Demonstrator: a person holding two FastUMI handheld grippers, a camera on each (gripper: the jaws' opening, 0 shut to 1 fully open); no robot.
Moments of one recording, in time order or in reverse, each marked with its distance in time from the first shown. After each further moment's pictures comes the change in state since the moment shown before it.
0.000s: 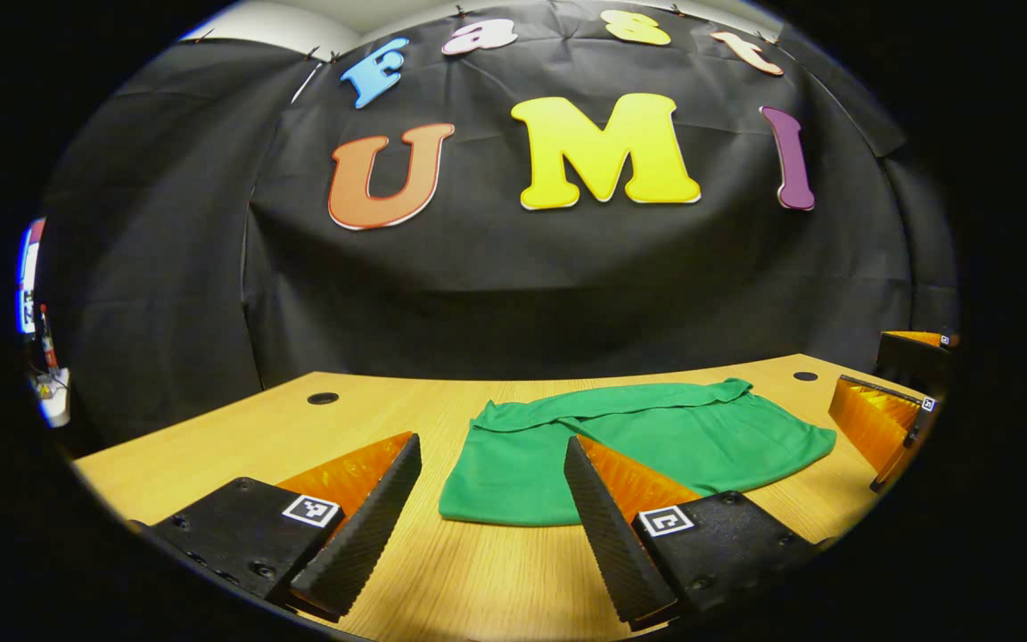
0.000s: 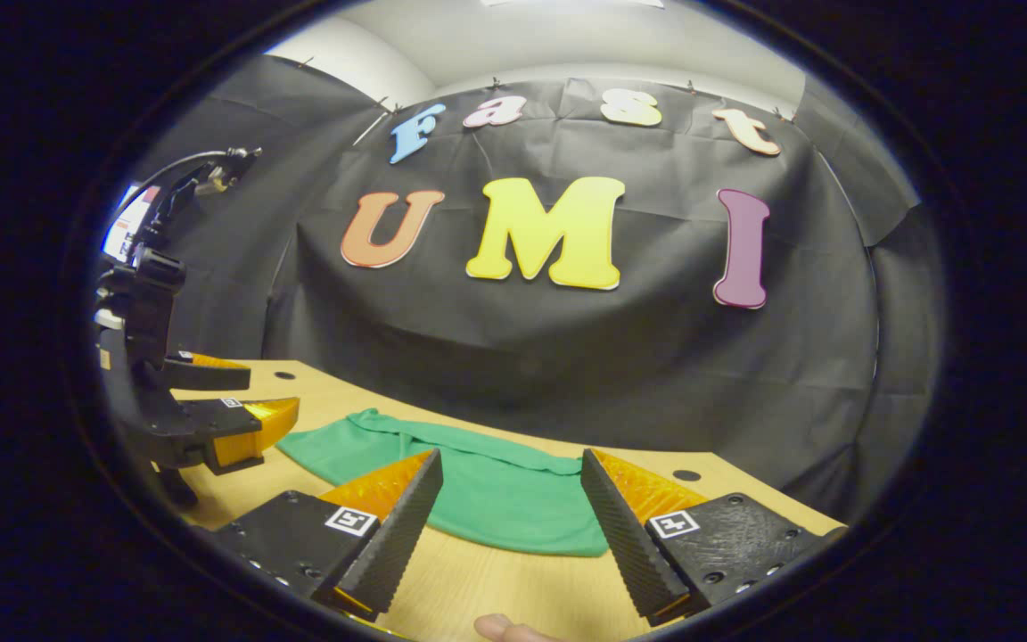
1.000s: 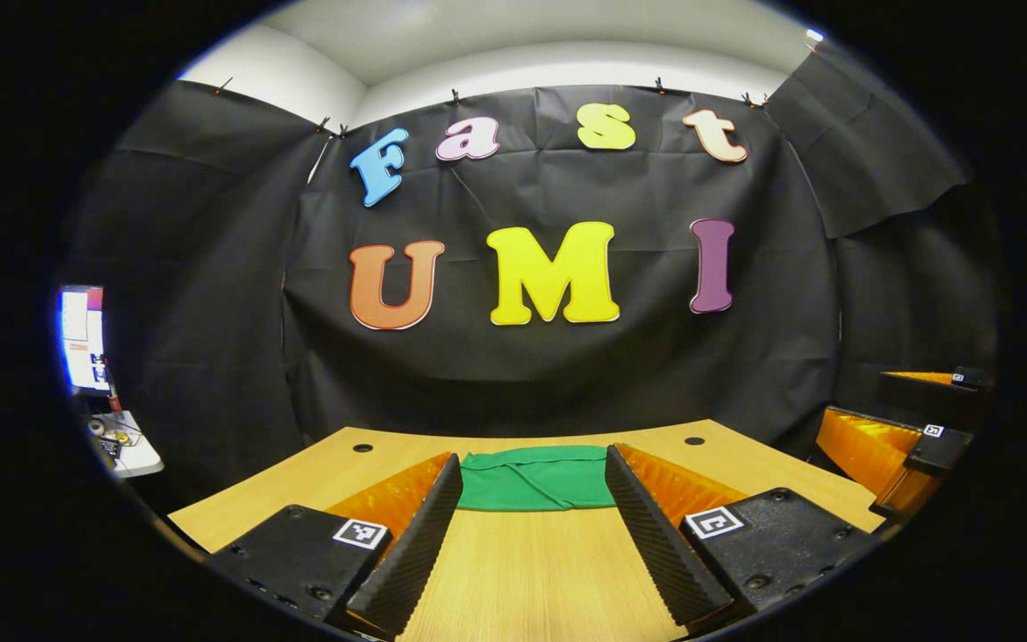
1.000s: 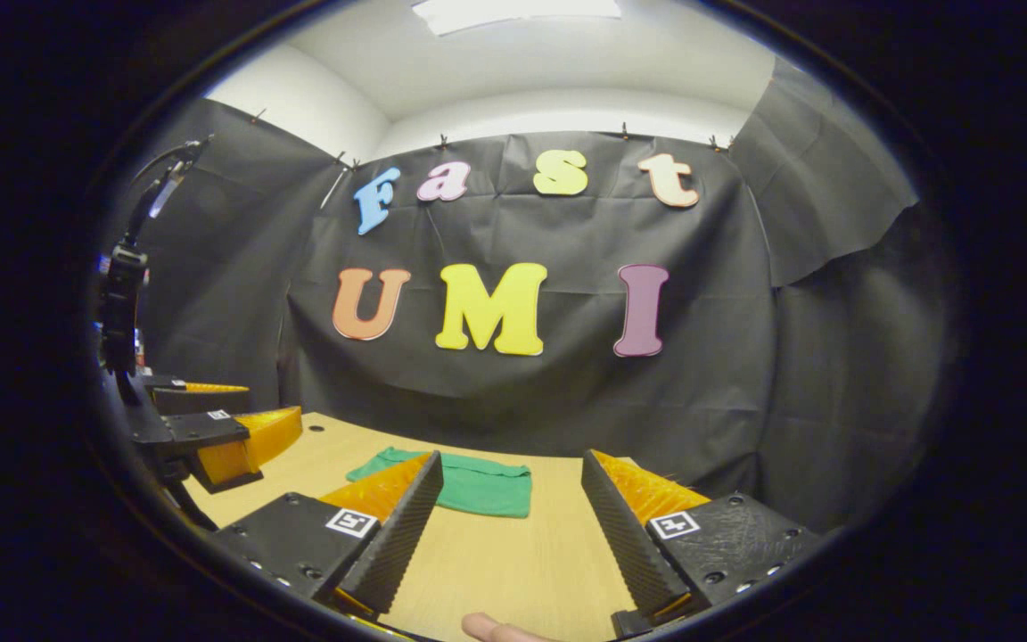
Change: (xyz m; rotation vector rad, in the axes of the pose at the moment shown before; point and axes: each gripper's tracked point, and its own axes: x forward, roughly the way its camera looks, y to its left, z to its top) left arm -0.250 -0.052 0.154 -0.112 -0.081 -0.166; right arm -0.270 -0.068 0.164 0.126 -0.031 -0.103
